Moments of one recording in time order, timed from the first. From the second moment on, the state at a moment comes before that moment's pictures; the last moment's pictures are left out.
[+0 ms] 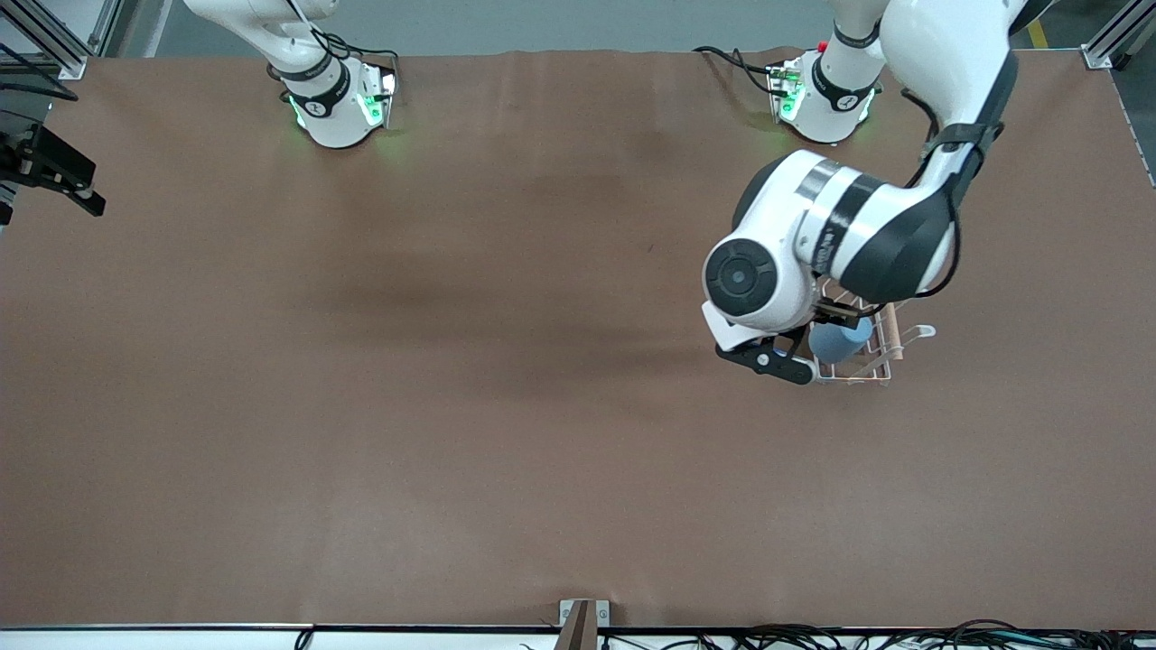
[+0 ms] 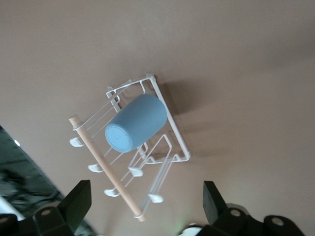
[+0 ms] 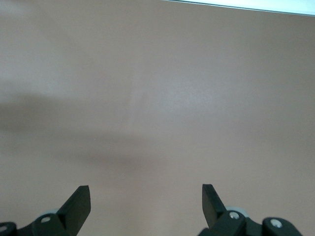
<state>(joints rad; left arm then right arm) -0.13 0.59 -0.55 -1.27 0.54 1.31 -0.31 0.00 -0.05 -0.02 -1.48 0.00 1.51 -0.13</state>
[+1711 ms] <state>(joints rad) 0.07 -0.06 -0.21 -1.60 0.04 1.55 -0.22 0.00 -0.05 -0.02 -1.48 0.00 1.51 -0.13</state>
